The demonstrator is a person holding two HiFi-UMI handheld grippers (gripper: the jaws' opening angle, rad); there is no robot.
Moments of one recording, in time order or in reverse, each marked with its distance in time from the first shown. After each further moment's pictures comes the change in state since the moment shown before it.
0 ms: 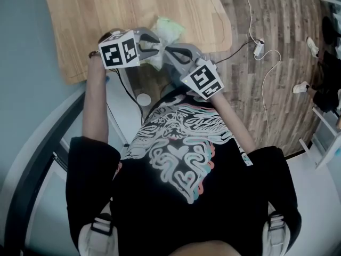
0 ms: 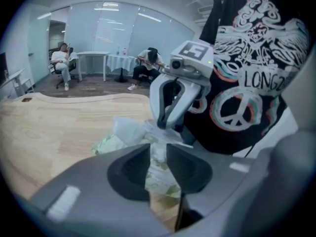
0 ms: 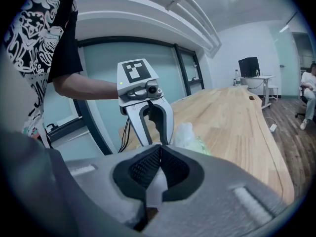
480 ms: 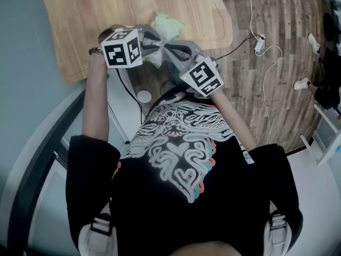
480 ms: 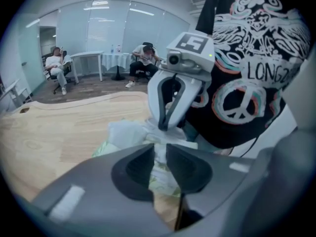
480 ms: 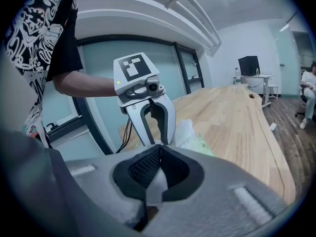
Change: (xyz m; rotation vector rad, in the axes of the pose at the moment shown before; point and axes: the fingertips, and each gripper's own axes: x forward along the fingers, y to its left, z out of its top) left arm 0.010 0.006 -0.010 0.069 0.090 0.026; right arm 0.005 -0.001 -0.006 0.004 0.014 0.000
